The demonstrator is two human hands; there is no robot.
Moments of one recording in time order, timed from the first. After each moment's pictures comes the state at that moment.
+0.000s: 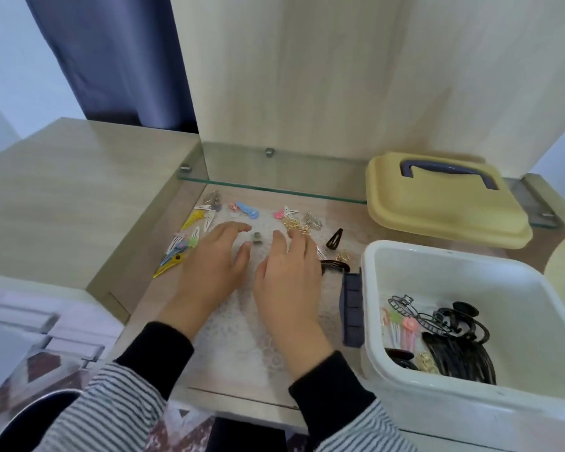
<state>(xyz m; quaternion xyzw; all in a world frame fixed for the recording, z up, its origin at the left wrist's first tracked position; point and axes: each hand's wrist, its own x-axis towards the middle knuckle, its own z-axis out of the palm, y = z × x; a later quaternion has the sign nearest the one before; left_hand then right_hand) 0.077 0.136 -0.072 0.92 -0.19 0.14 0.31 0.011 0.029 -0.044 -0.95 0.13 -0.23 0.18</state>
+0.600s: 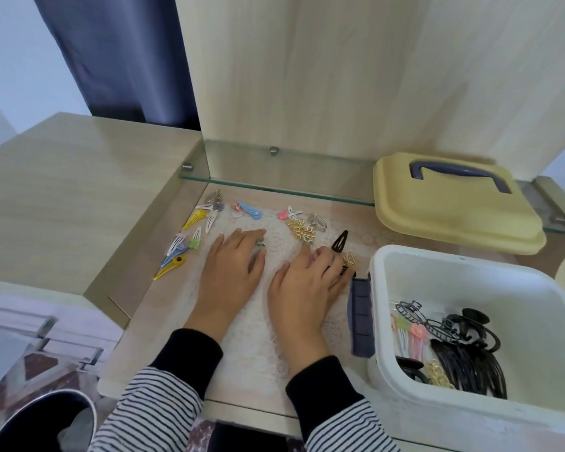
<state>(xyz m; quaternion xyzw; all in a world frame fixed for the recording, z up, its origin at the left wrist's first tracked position) 0.088 0.119 -0.108 0.92 -0.20 0.17 0.28 0.031 0.021 -0.092 -0.93 0.28 -0.23 0.08</state>
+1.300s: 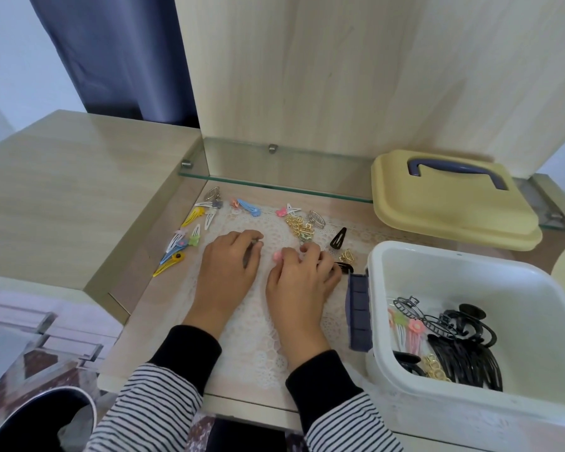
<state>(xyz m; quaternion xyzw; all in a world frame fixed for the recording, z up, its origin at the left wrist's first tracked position) 0.087 0.121 -0.104 0.91 -0.20 0.20 0.32 0.033 0.018 -0.105 -0.92 0.22 -0.28 0.13</state>
